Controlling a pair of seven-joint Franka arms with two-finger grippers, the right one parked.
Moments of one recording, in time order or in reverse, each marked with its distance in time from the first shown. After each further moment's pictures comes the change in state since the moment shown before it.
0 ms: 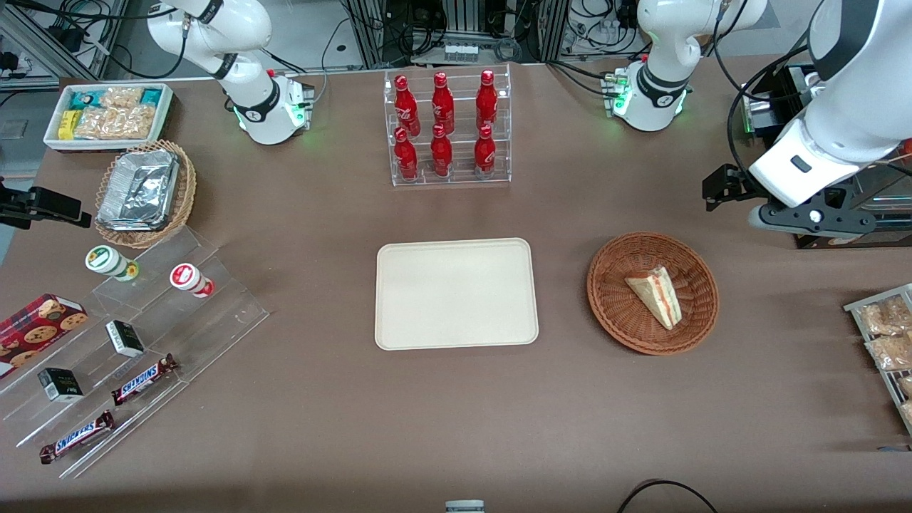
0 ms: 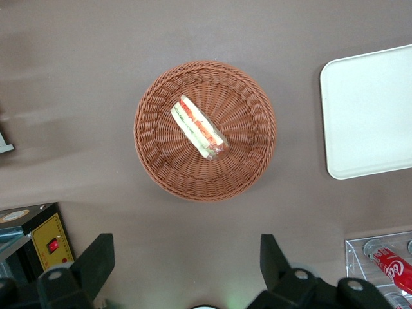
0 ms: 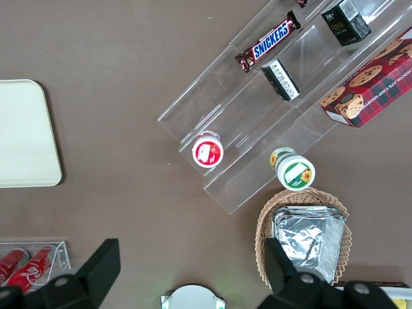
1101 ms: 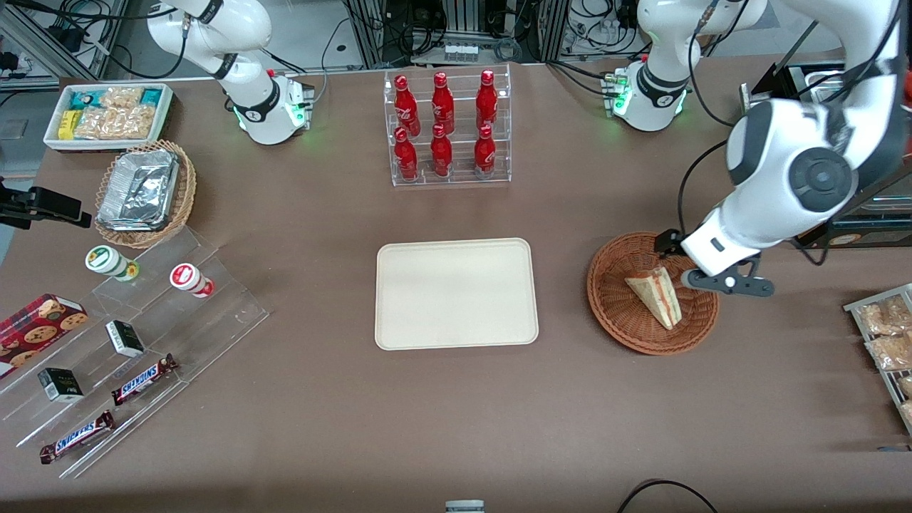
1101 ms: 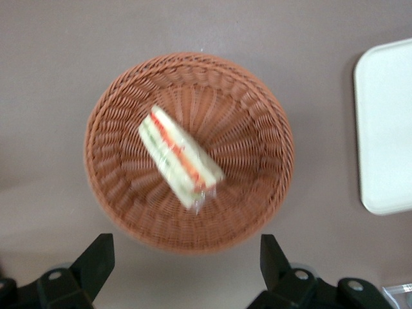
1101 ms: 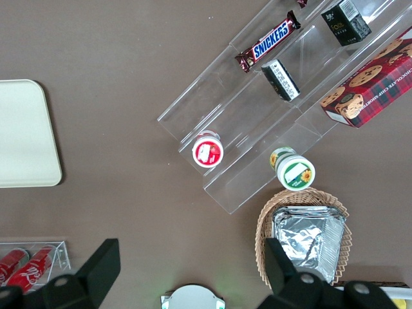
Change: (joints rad) arm -0.005 0.109 -0.012 -0.375 0.000 0.481 0.000
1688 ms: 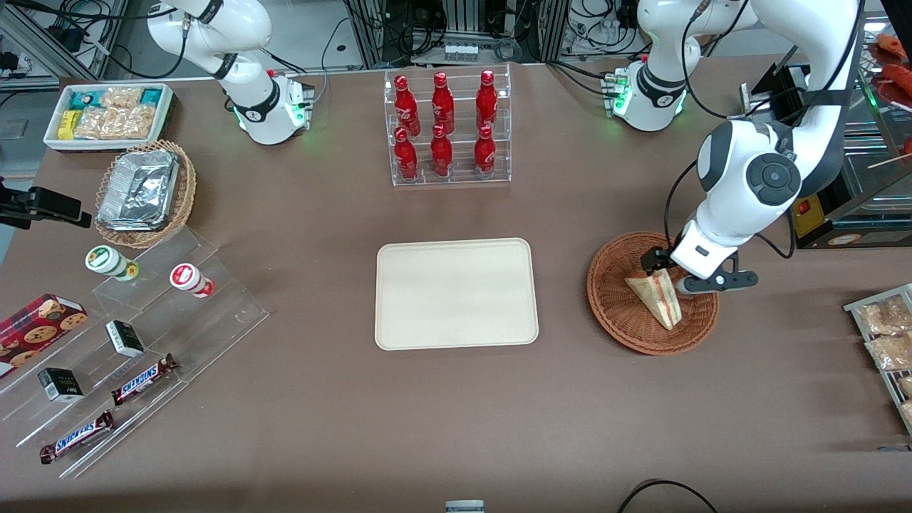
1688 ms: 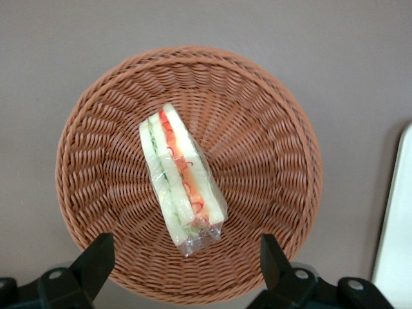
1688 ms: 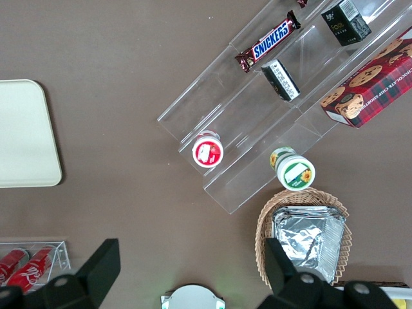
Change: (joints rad) arm 0.006 -0.028 0.008 -0.216 0.000 0.299 -0.356
